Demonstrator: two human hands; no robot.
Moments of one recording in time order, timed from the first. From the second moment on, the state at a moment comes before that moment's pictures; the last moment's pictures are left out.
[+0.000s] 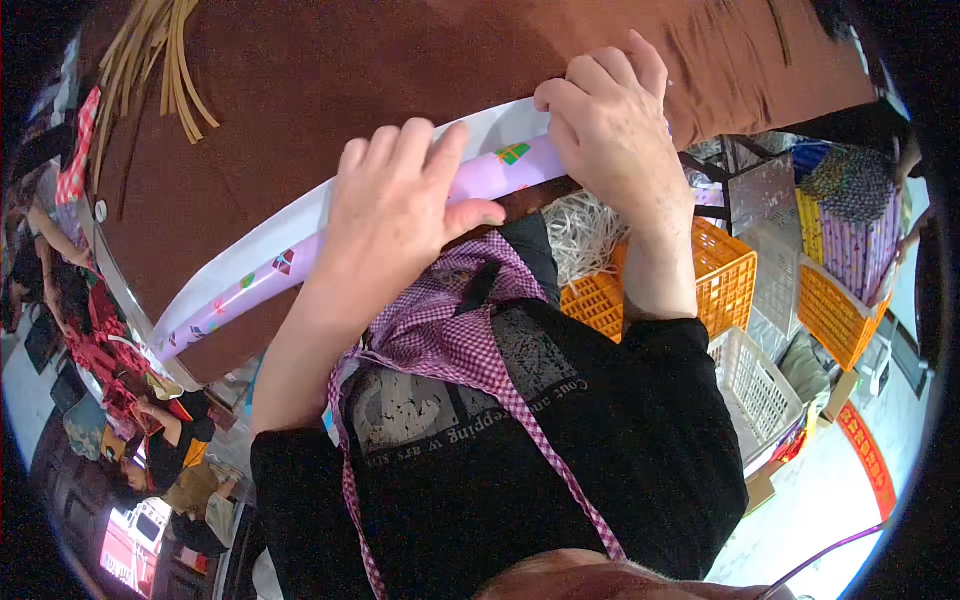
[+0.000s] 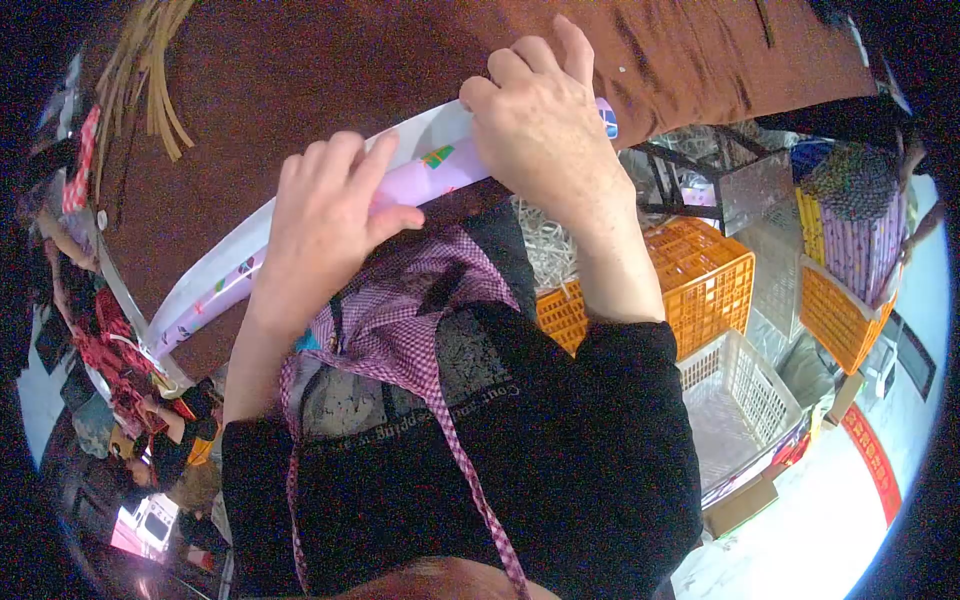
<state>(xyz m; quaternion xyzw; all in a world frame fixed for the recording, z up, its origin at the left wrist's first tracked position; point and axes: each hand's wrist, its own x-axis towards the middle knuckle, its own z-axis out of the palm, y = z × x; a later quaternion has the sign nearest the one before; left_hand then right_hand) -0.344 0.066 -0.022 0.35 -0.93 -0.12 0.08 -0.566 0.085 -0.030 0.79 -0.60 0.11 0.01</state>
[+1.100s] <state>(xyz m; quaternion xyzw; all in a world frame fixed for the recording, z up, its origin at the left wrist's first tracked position) -0.369 0.071 -0.027 0.33 -0.93 -0.15 0.05 -0.638 0.107 -0.028 0.78 -0.59 0.20 -0.05</state>
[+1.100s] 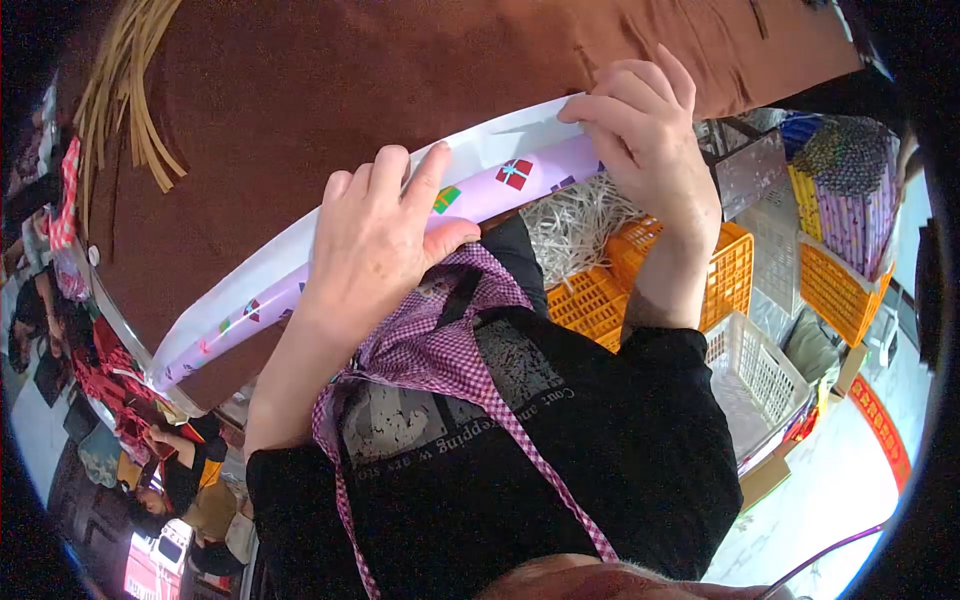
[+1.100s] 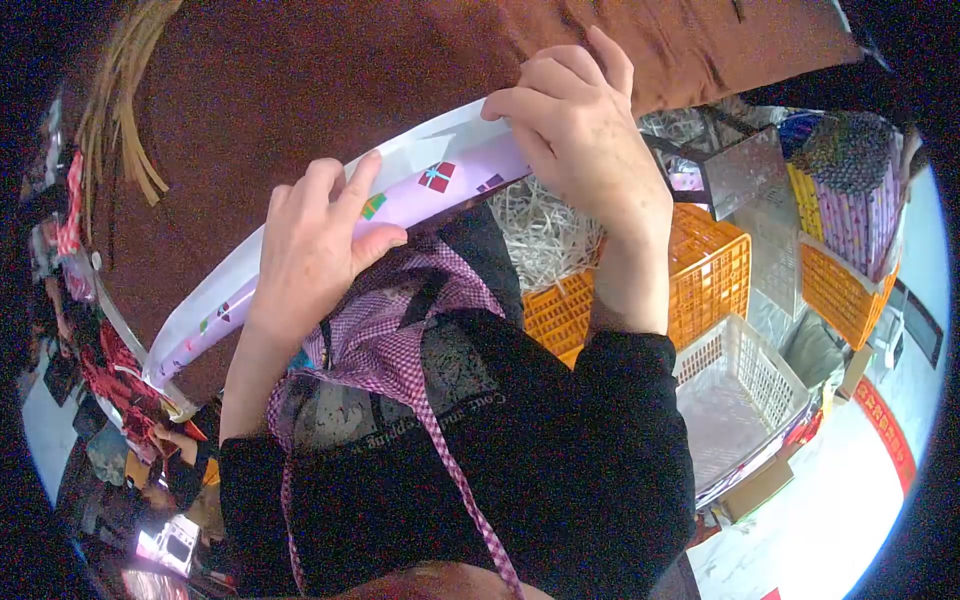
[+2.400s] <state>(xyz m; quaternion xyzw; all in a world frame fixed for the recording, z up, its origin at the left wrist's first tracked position) -0.434 0.062 -0.038 0.26 -0.95 -0.13 0.12 -0.624 0.106 -0.031 0.78 -0.61 0.17 -0.02</state>
